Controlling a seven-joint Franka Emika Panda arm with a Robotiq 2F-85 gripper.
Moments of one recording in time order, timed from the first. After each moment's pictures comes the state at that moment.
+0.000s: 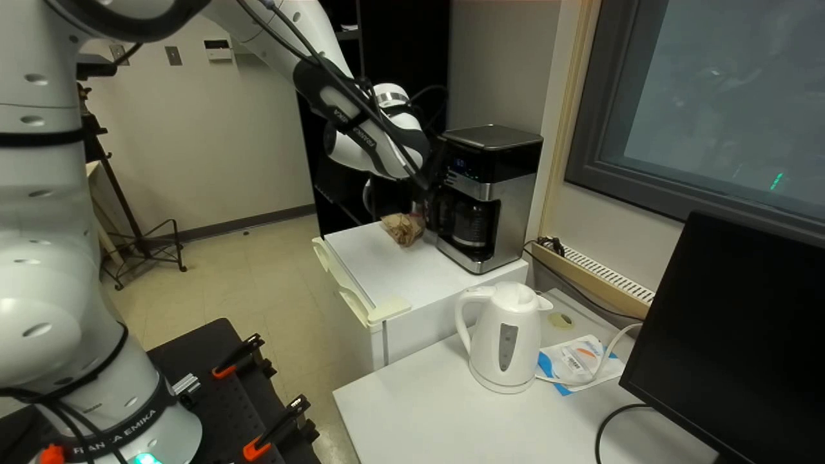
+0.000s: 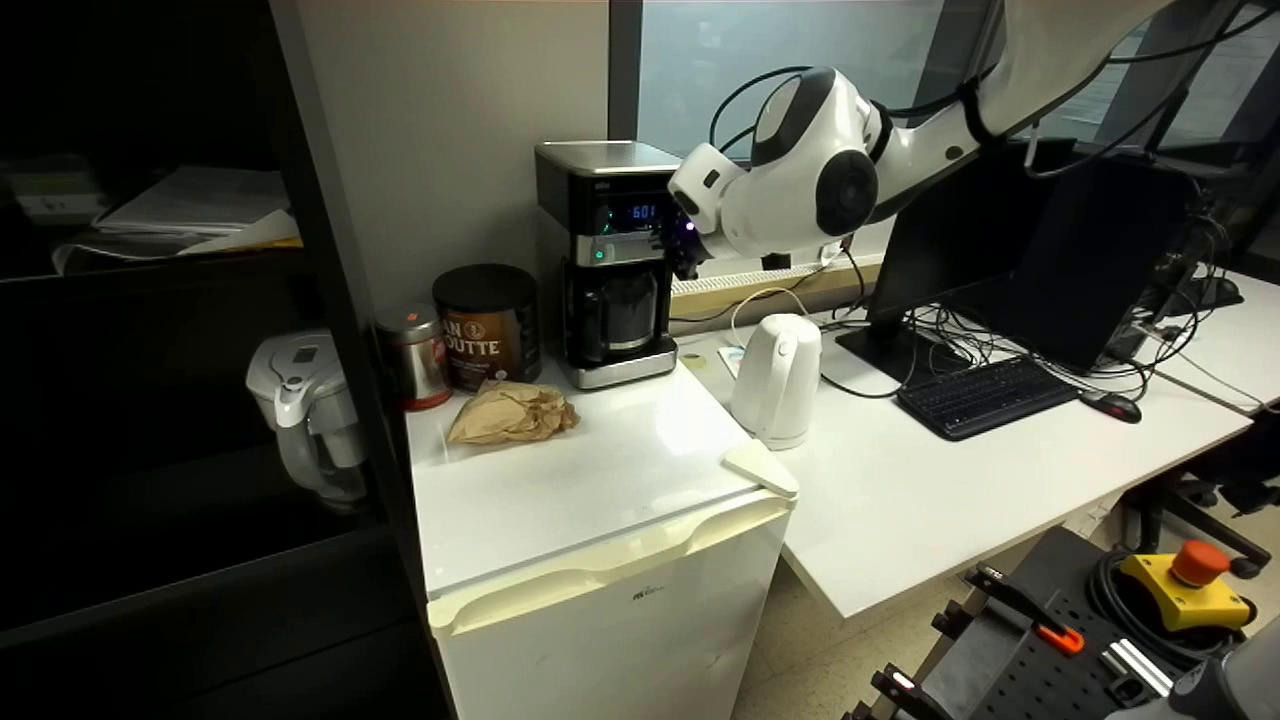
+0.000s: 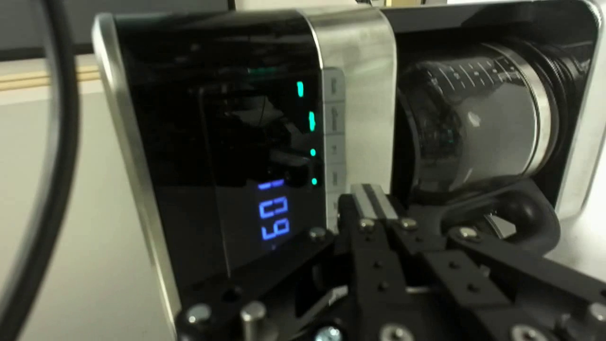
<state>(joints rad) -0.10 0.27 0.16 -1.97 -2.51 2.87 1.06</state>
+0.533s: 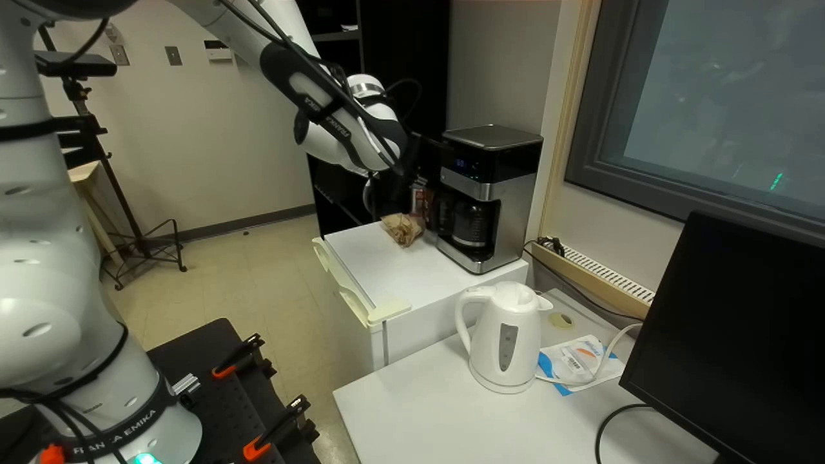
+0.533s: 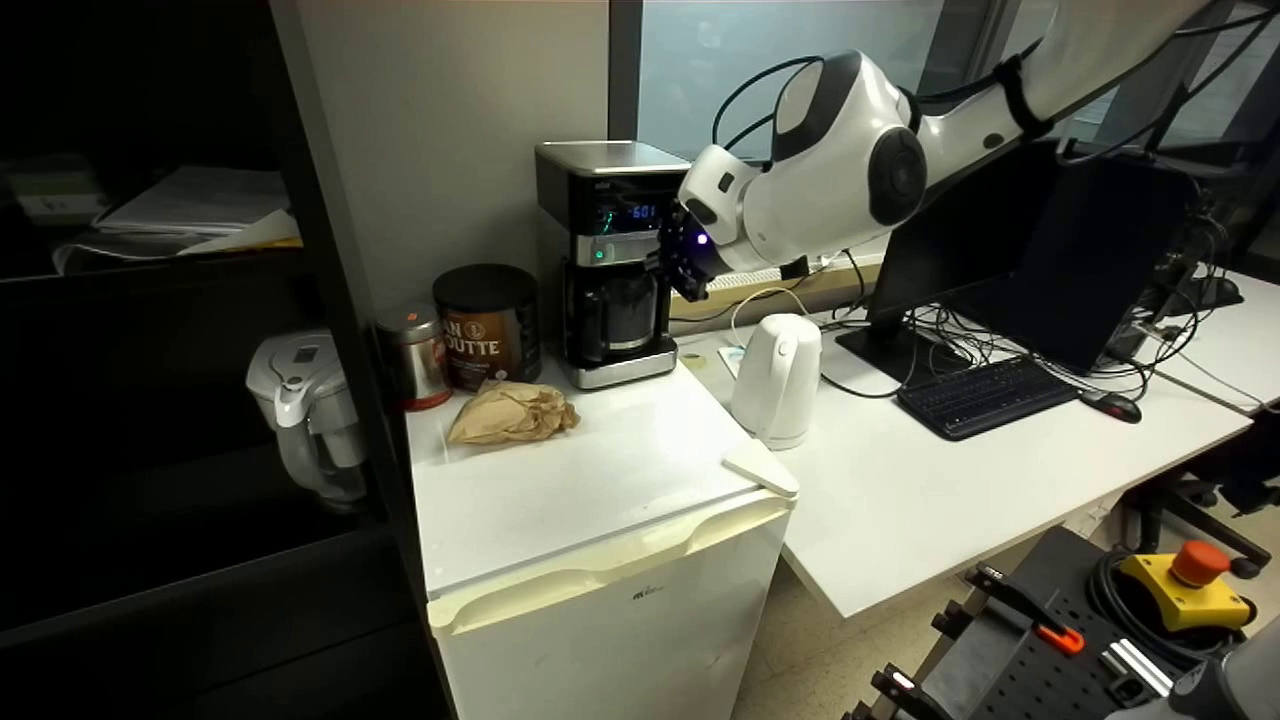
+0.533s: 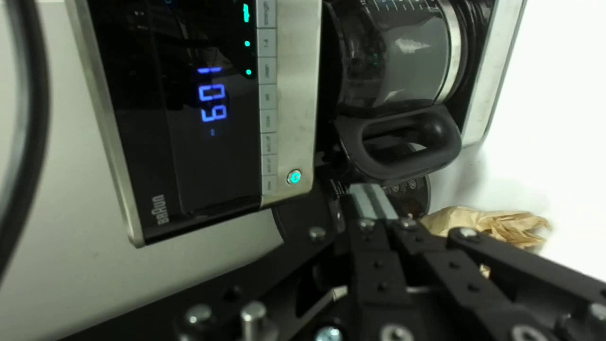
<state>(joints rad) -0.10 0.15 0.20 -2.10 -2.51 2.97 1.03</state>
